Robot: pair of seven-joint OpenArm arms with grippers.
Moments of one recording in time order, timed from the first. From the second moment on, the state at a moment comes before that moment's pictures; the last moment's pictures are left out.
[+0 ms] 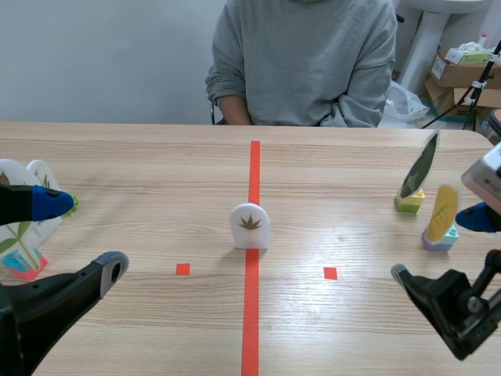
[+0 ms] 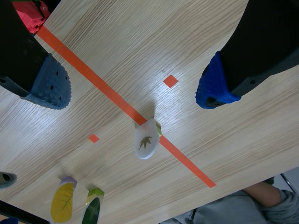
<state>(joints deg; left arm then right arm) 46.9 -23.8 -16.9 124.4 -21.3 -41.6 5.8 -35.3 18.4 18.6 117.7 6.4 38.4 -21.1</state>
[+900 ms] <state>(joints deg) 46.9 -23.5 -17.0 124.3 -21.1 -41.6 6.8 10.4 21.4 -15.7 73.9 5.6 38.4 -17.6</state>
